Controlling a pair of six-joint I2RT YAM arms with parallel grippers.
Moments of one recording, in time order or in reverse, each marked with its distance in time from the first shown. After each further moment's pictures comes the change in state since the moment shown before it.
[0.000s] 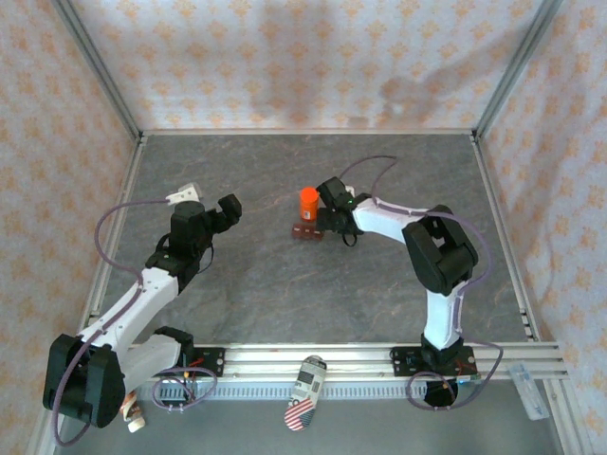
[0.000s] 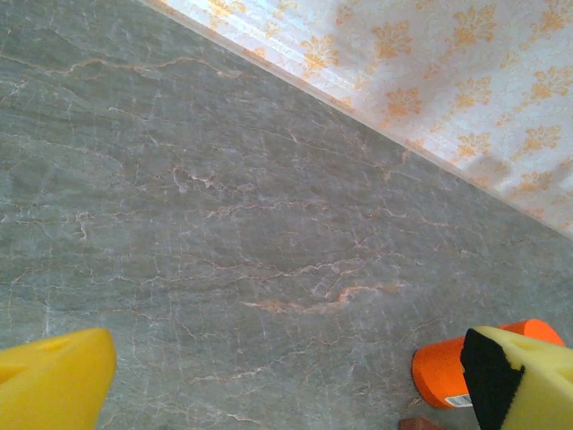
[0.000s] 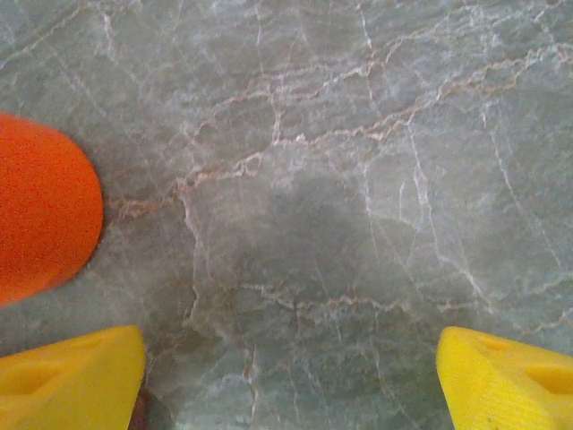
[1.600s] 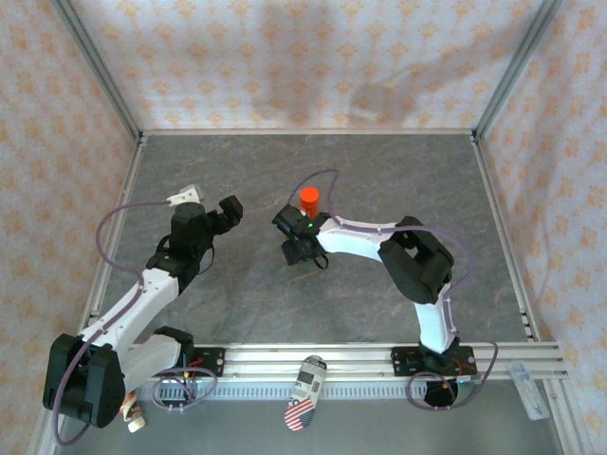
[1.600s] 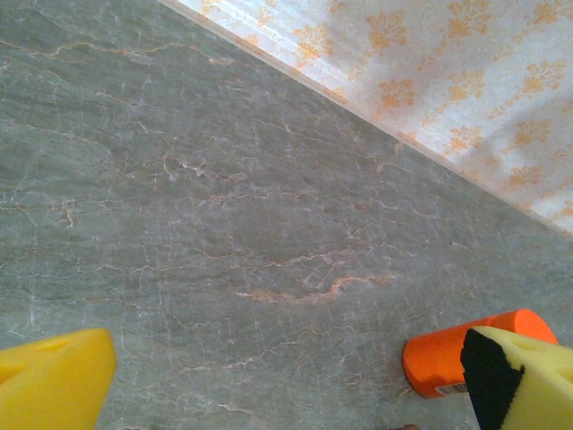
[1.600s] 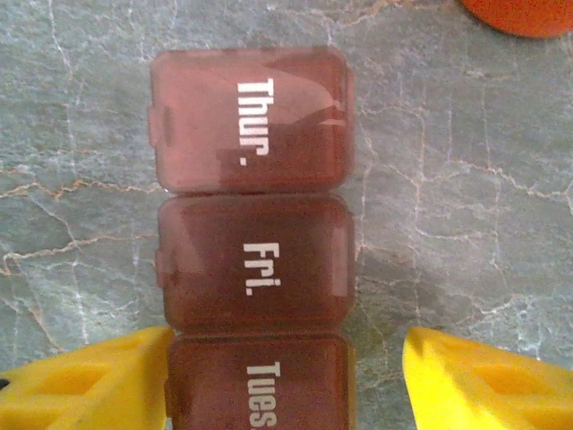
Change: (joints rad) left arm 0.000 0.000 -0.012 0.010 0.026 -0.018; right arm 0.277 0.075 0.115 -0.132 -0.028 -0.137
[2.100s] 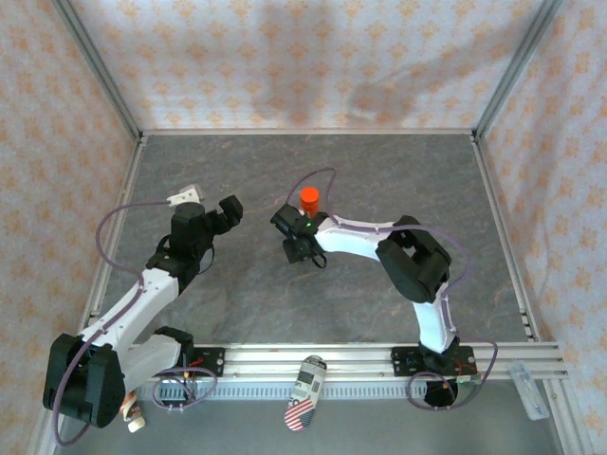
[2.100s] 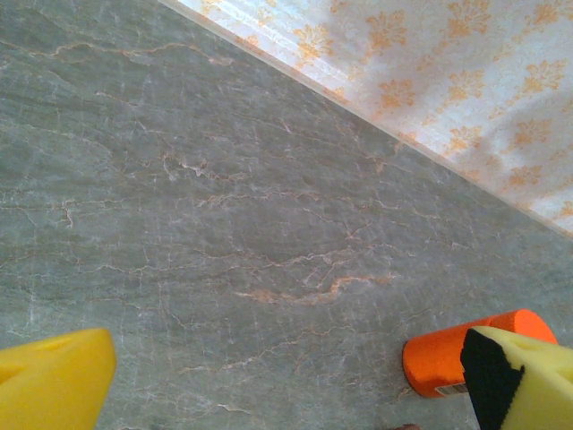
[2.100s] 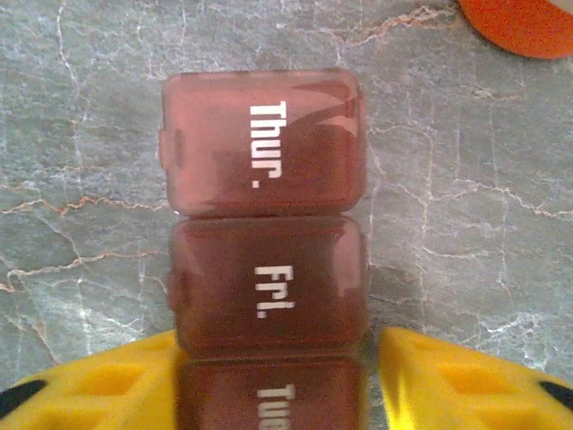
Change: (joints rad) left arm 0.000 0.000 0.000 0.000 0.000 -0.002; right arm 0.001 0.017 0.019 0.002 0.008 -0.006
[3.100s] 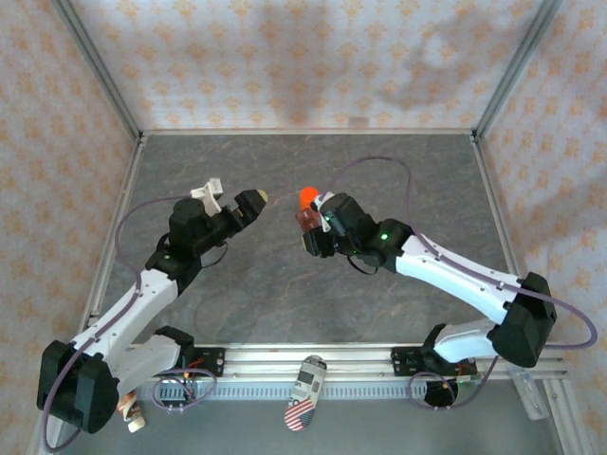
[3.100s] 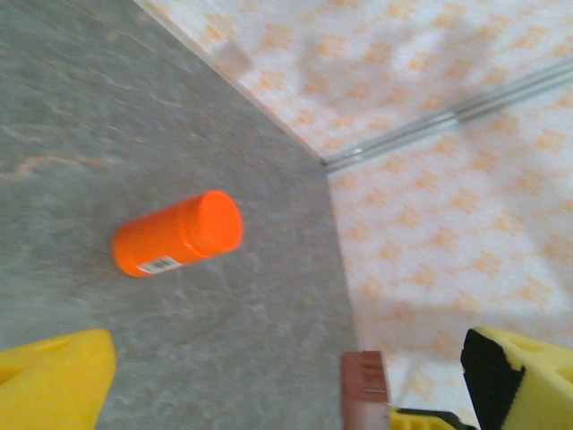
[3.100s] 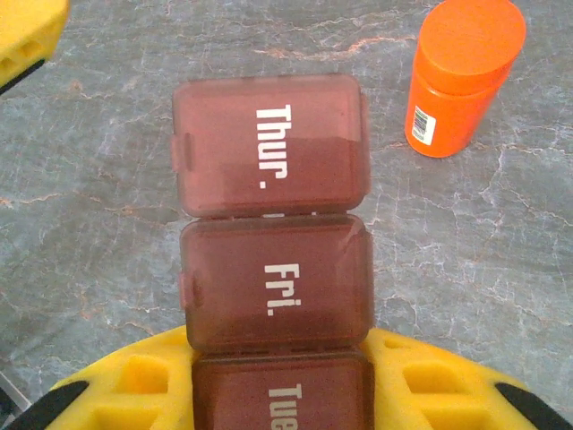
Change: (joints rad) left arm -0.089 -0.033 0.063 0.098 0.483 -0.362; right arm -0.001 -0.684 -0.255 0.005 -0.134 -0.045
